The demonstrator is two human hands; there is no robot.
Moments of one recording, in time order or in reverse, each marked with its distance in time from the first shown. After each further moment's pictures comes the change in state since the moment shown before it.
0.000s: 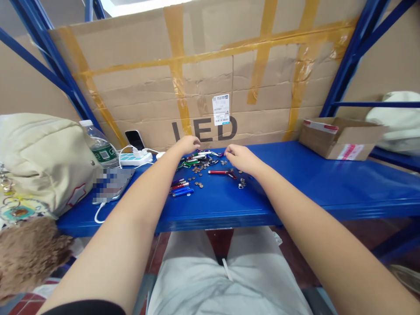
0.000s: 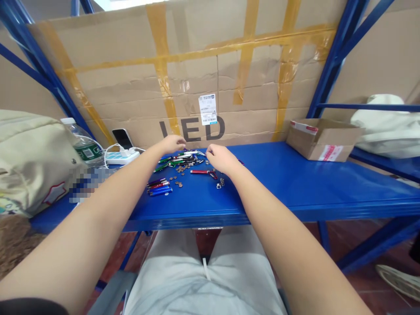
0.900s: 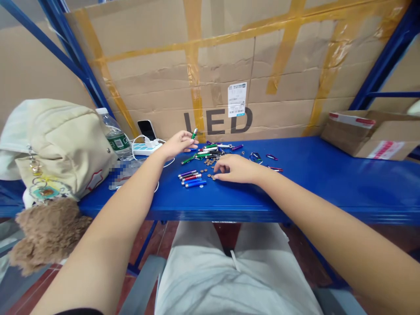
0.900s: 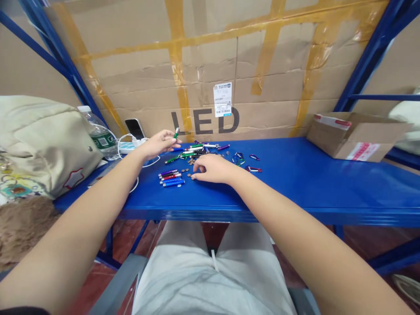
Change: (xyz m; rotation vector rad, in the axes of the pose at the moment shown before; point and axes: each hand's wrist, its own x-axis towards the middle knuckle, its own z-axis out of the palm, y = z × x) left_hand -0.091 -0.031 -0.008 -0.991 0.064 -0.196; right_hand -0.022 -0.045 0.029 -0.063 -0.393 -0.441
